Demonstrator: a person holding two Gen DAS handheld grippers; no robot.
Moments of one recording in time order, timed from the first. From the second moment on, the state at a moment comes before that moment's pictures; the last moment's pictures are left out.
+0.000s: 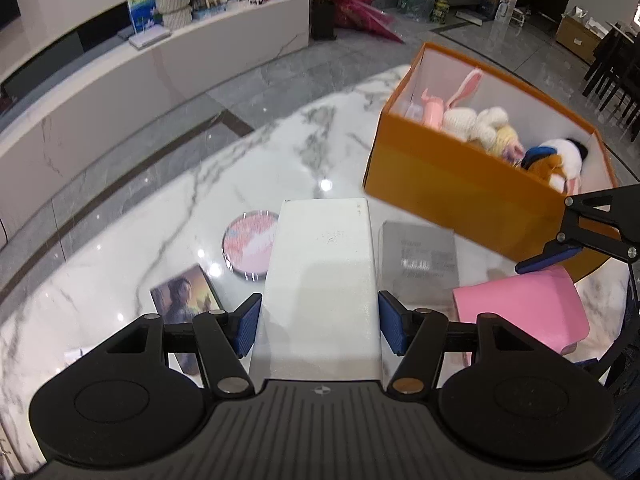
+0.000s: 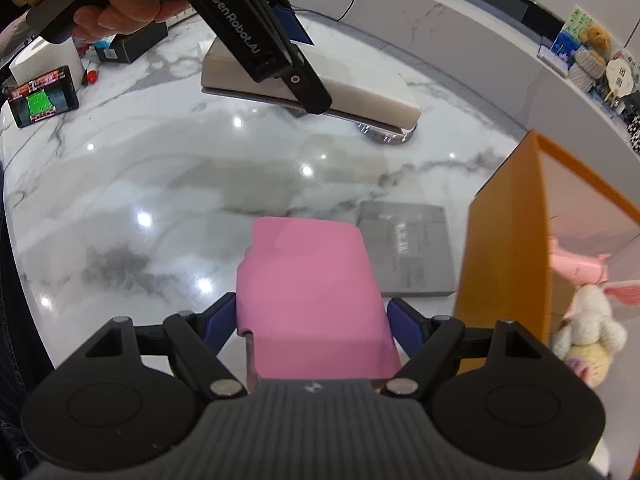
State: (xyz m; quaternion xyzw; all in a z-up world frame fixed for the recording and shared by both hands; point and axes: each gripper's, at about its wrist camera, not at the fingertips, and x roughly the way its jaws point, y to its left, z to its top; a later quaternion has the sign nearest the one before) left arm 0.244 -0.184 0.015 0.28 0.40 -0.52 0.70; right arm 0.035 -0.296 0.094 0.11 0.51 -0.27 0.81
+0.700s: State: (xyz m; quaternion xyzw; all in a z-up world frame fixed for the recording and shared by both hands) left arm 0.183 -0.267 0.098 0.29 0.31 -0.58 0.69; right arm -0.044 -0.353 0.219 0.04 0.47 -0.40 0.79
